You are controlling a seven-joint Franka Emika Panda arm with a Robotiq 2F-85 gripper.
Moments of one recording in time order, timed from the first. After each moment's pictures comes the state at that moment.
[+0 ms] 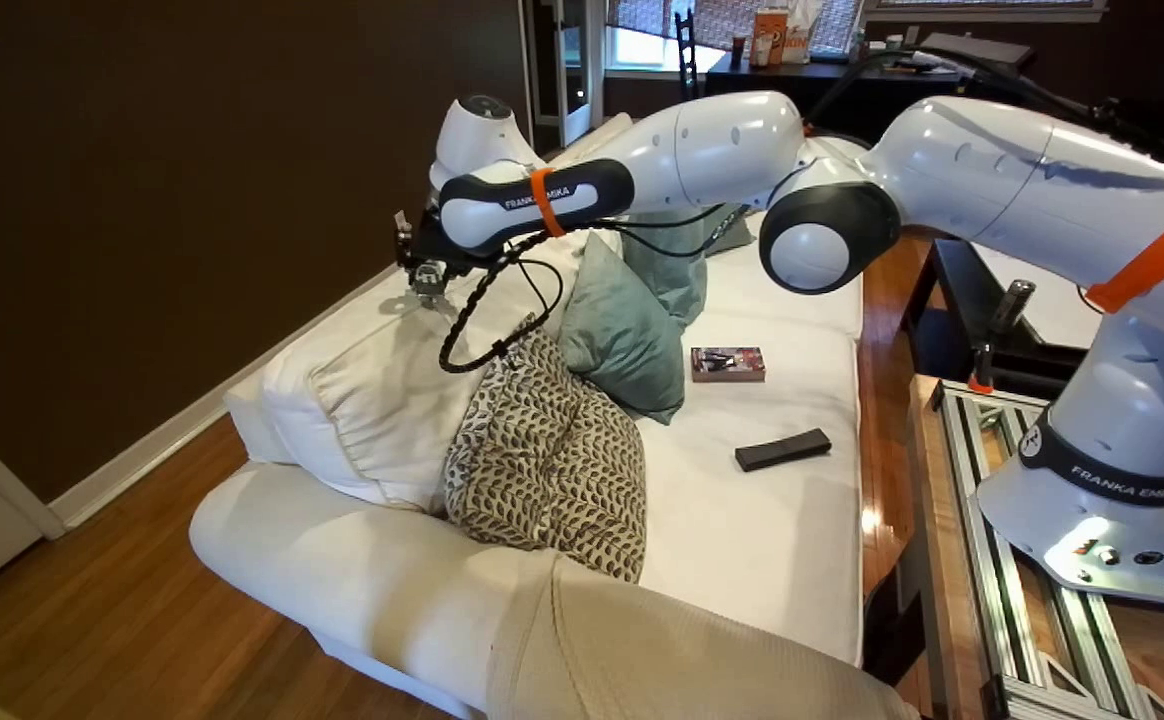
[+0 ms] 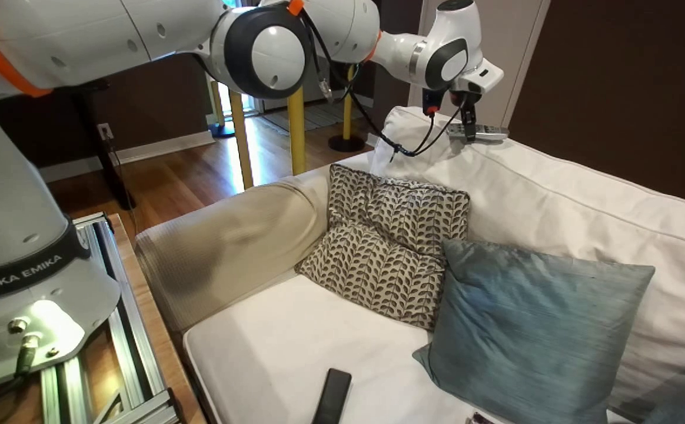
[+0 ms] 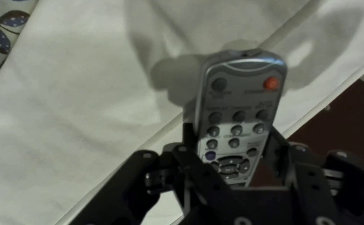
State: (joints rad) arm -0.05 1.31 -0.10 -0.55 0.08 2.41 0.80
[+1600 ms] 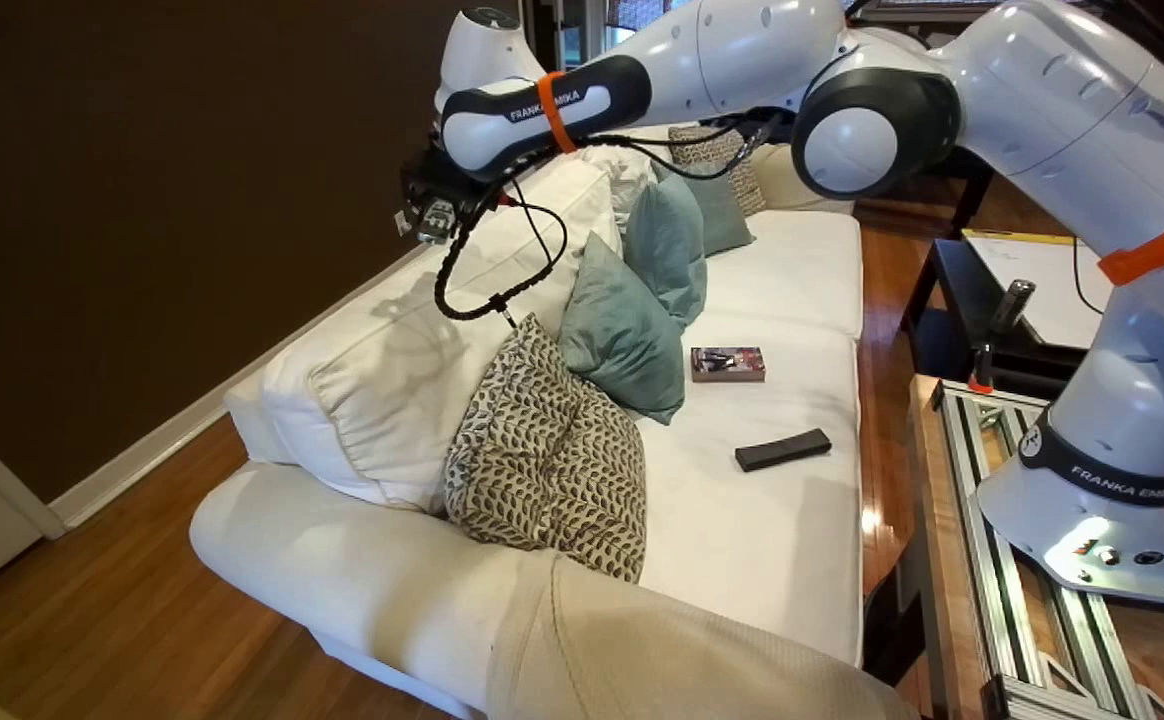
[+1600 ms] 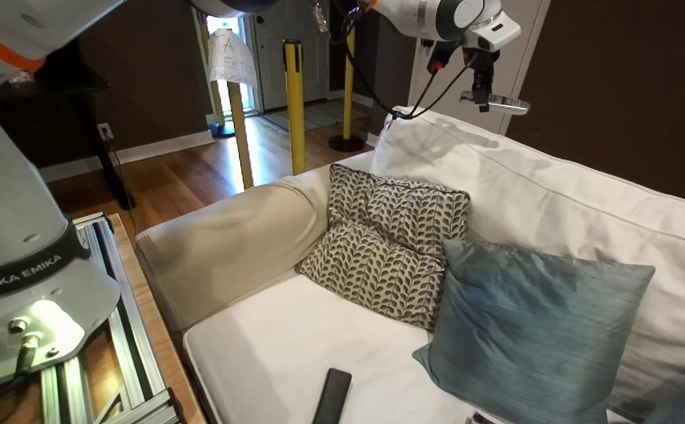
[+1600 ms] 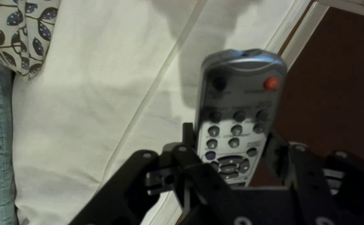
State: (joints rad) arm -0.04 1.00 -0.14 -0.88 0.08 2.41 1.02
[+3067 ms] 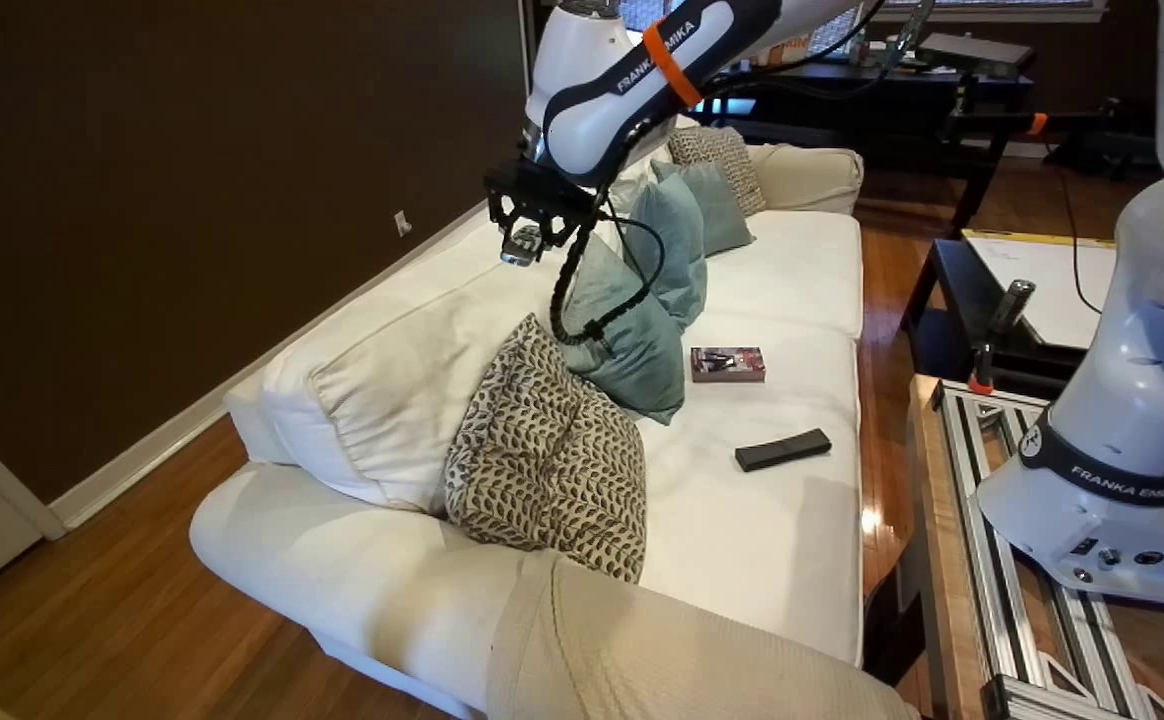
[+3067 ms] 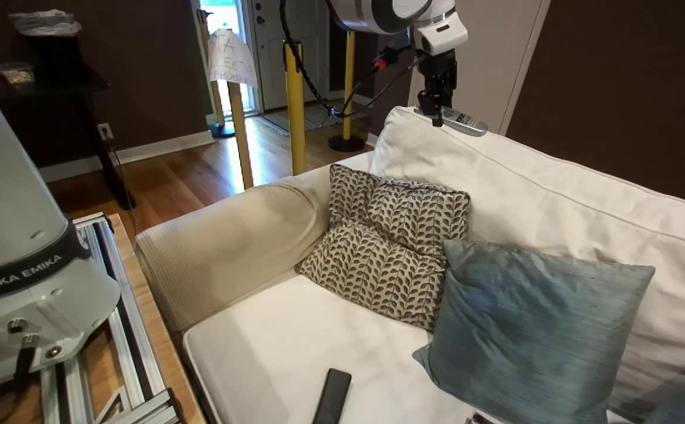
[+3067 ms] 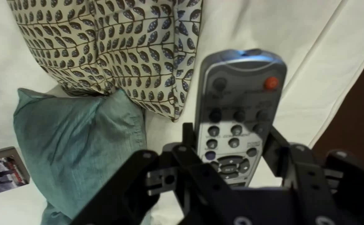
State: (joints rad) arm 0.08 0.43 -0.22 -1.83 0.07 2.67 1.18
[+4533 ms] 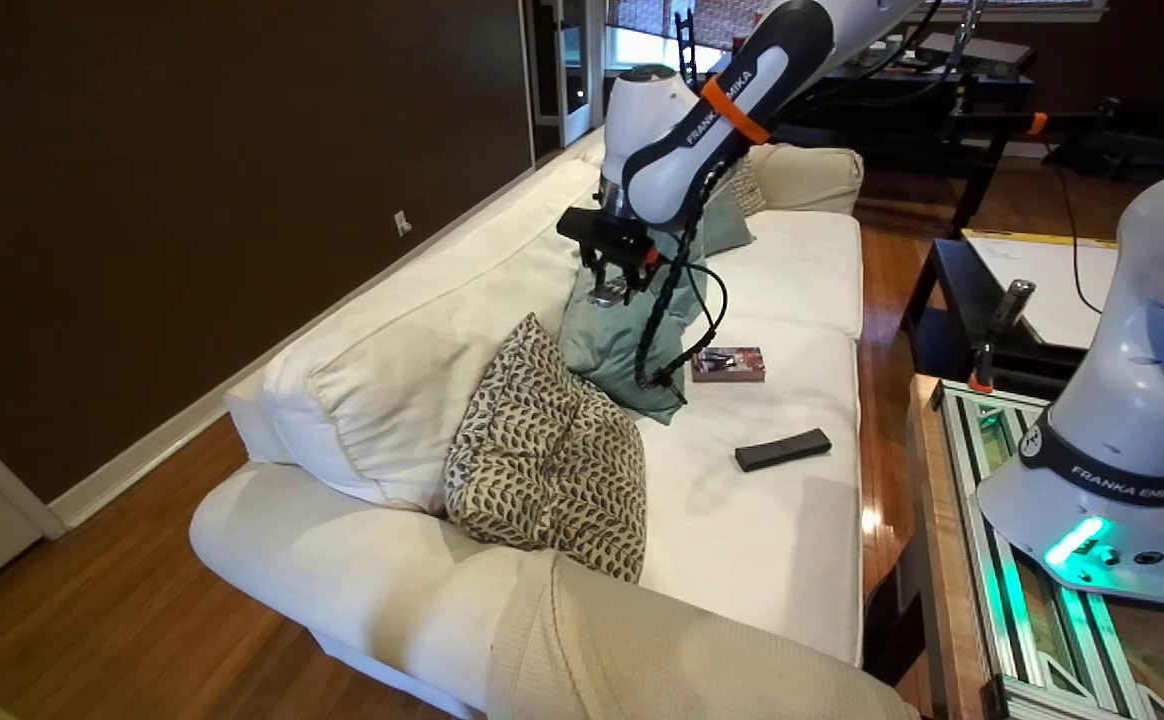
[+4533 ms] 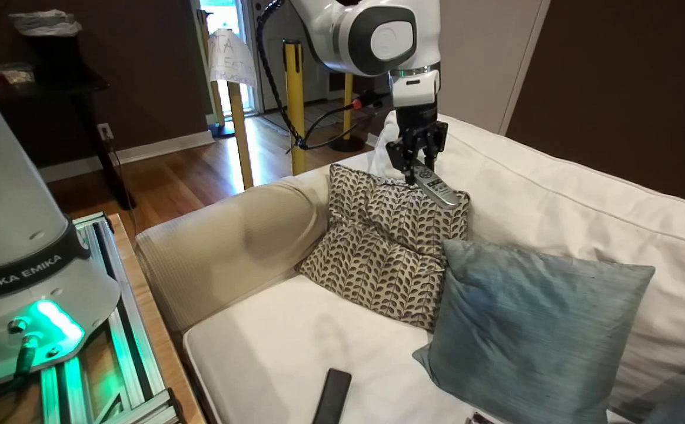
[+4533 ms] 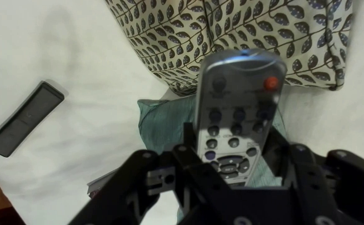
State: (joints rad) arm 0.06 0.36 -0.30 -2.12 -0.03 2.67 1.50
